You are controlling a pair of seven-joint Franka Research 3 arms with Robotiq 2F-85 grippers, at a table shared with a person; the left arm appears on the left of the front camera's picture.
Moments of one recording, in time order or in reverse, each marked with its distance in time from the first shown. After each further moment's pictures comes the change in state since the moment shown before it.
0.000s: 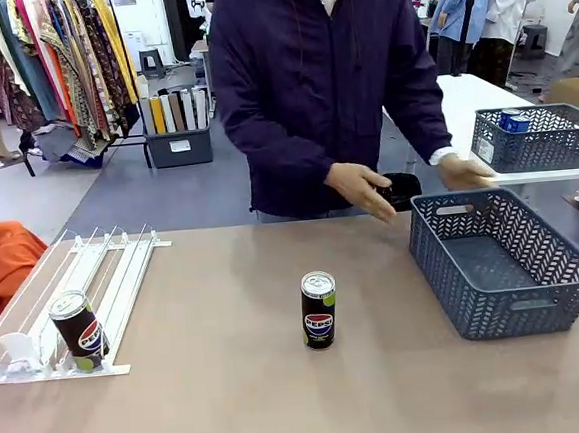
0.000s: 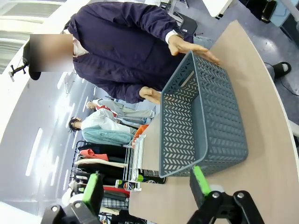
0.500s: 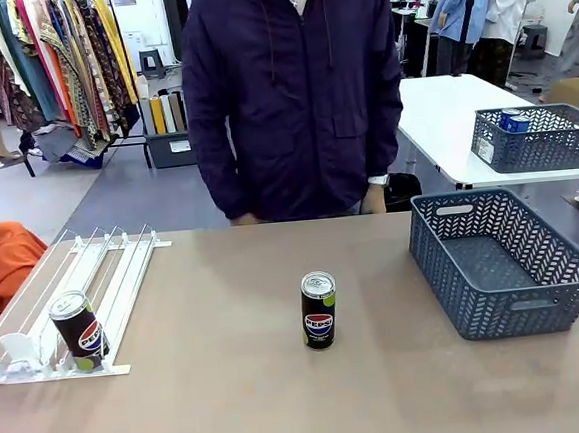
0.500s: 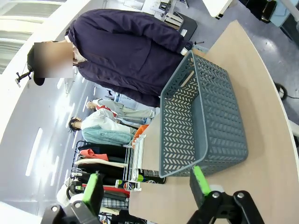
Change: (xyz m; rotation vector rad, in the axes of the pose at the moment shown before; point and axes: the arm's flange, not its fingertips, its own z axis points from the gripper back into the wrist) left arm 0.020 -0.053 -0.011 0.106 0.047 -0.109; right arm 0.000 0.000 0.000 0.000 0.000 0.000
